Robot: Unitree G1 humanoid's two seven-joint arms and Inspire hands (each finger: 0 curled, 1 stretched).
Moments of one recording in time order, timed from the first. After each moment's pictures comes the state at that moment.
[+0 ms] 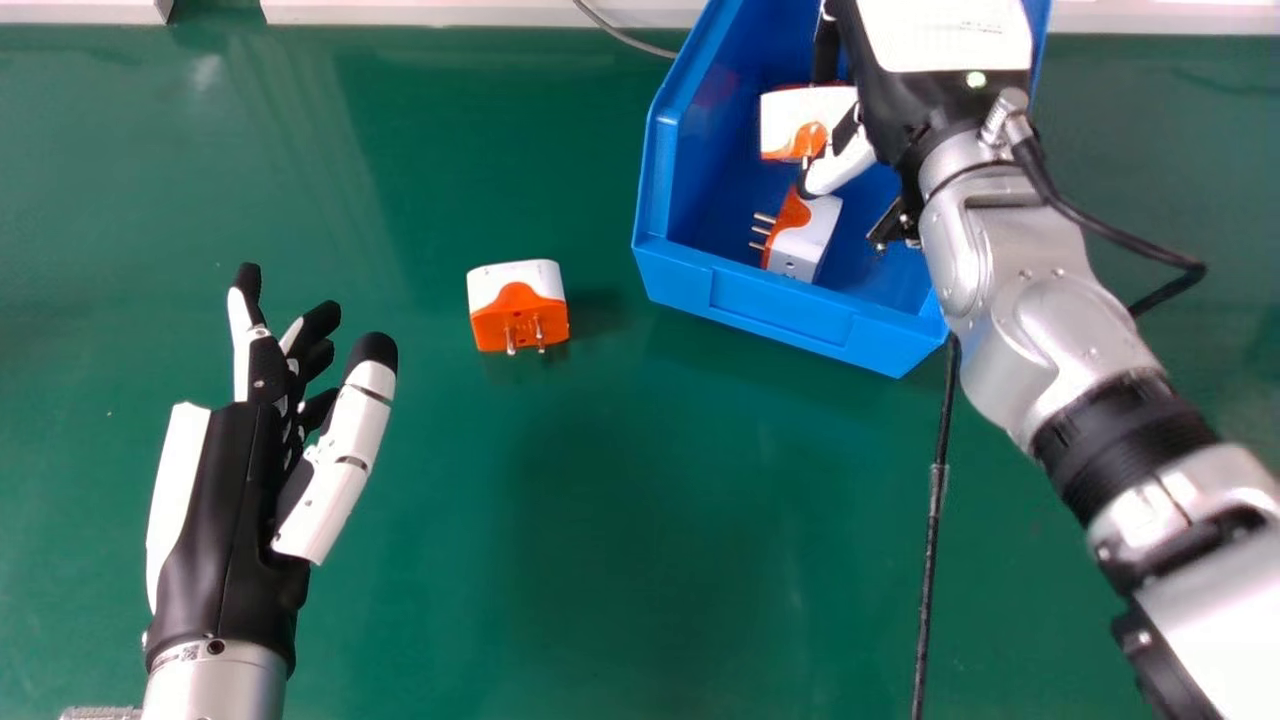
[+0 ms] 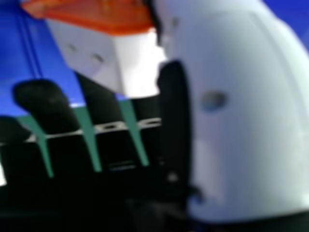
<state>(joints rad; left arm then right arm) 0.44 0.09 0.06 -0.60 0.15 0.21 -0.01 -0.98 -0.24 0.43 0.92 -0.90 0.20 -0.22</state>
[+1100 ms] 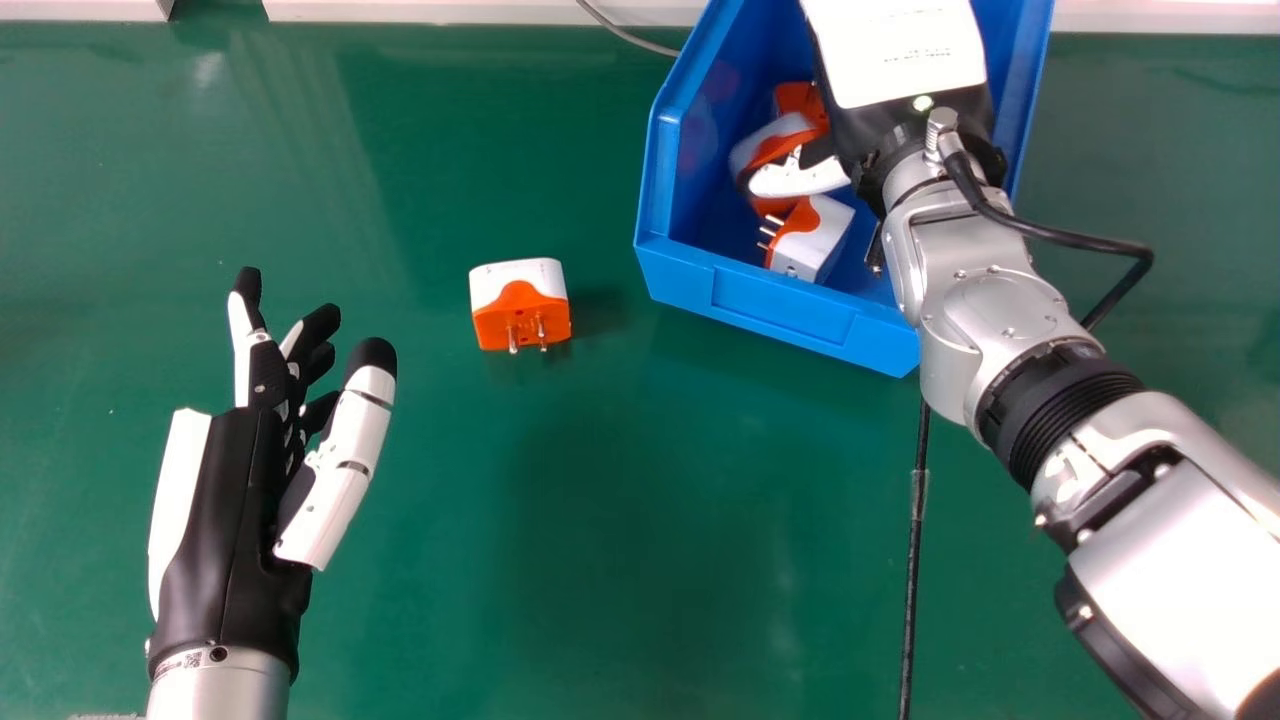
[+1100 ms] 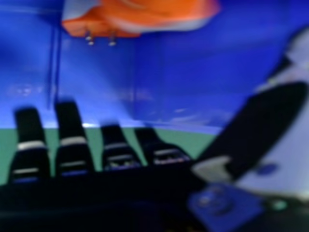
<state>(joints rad) 0.45 0.07 0.06 -0.59 0.15 0.18 -0.01 -1.08 -0.18 0.63 1.15 -0.91 0.29 -0.30</state>
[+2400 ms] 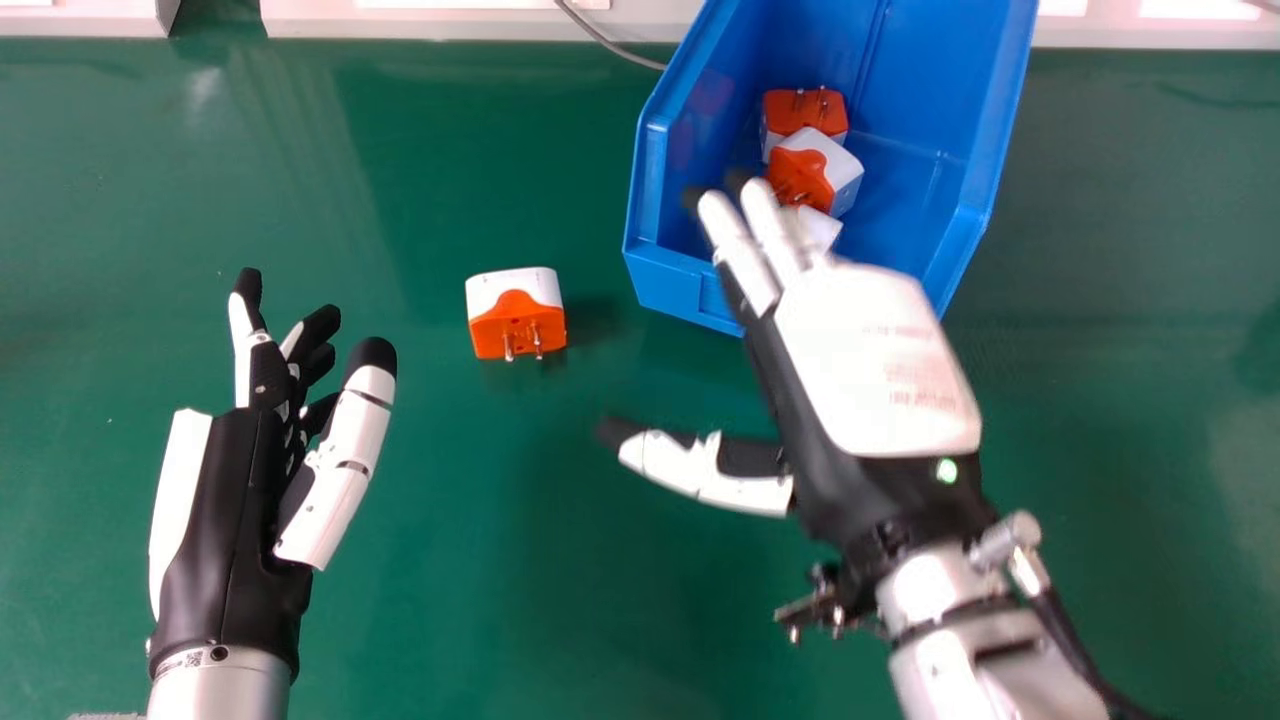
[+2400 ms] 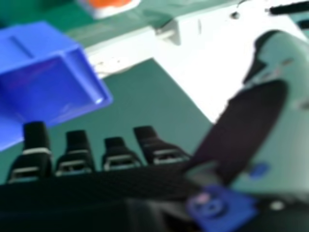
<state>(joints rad) 0.45 0.07 0.06 -0.59 0.16 0.19 -0.02 0.07 -0.27 0.61 -0.44 -1.00 0.36 -0.08</state>
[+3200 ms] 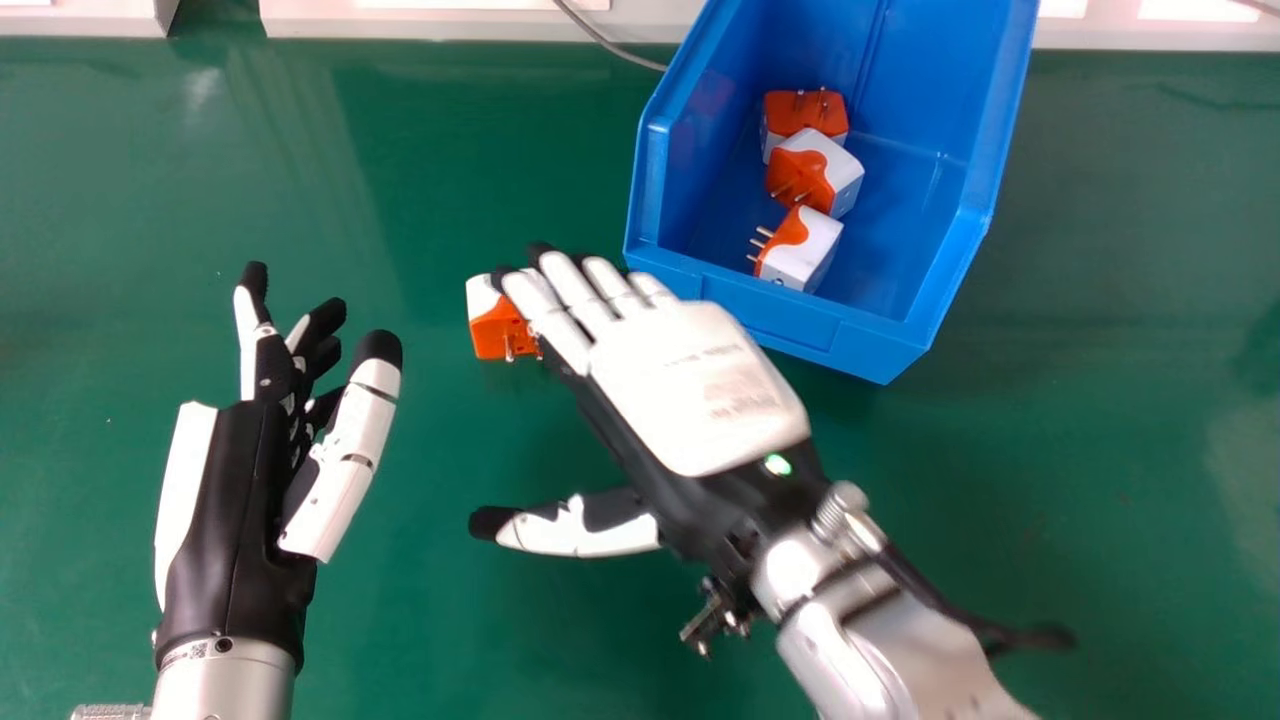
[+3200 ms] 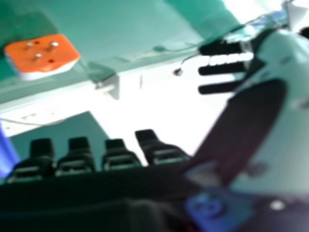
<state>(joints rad) 0.43 0.07 0.06 -0.58 0.14 0.18 -0.02 -0.23 -0.18 0.66 -0.05 -1.07 0.12 0.01</state>
